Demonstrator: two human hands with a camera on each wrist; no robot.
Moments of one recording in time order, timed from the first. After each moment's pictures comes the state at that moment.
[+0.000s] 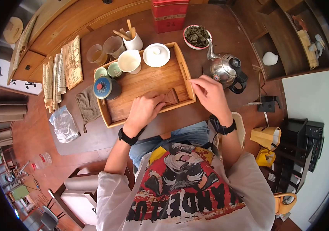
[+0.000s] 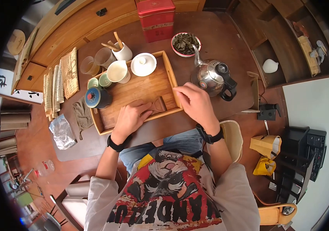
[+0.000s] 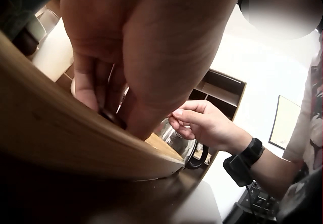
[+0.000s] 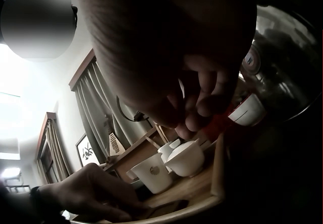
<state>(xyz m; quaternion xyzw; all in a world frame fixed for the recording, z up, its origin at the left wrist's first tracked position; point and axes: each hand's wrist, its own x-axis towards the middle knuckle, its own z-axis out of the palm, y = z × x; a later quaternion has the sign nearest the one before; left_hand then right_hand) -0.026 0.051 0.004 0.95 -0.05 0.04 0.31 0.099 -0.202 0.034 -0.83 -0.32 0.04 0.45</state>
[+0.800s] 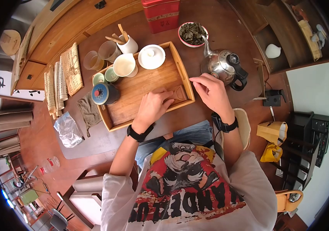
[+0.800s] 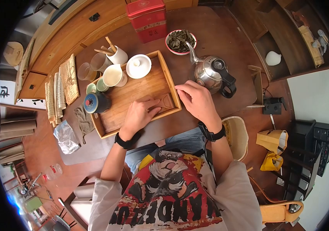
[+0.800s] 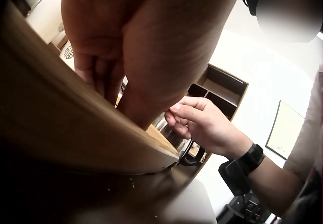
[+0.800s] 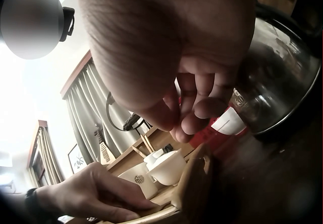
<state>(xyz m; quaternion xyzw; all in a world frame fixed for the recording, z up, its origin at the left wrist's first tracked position) 0.005 0.025 -0.004 0.93 -0.03 0.01 0.37 0.110 -0.215 0.016 -0.83 -0.33 0.01 0.45</state>
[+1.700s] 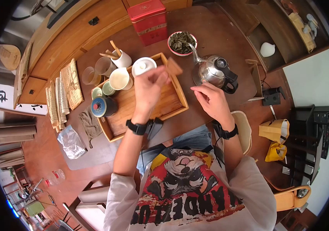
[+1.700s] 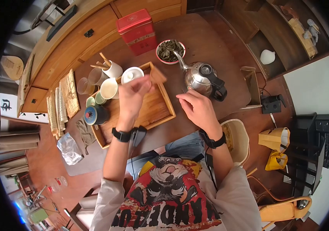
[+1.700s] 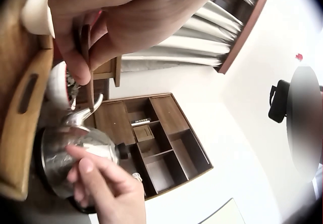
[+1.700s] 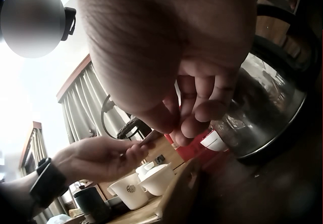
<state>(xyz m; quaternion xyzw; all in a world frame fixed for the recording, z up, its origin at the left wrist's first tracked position) 0.084 0.012 0.020 0.69 0.15 0.10 0.70 0.103 -0.241 0.026 -0.84 -0.28 -0.01 0.46</state>
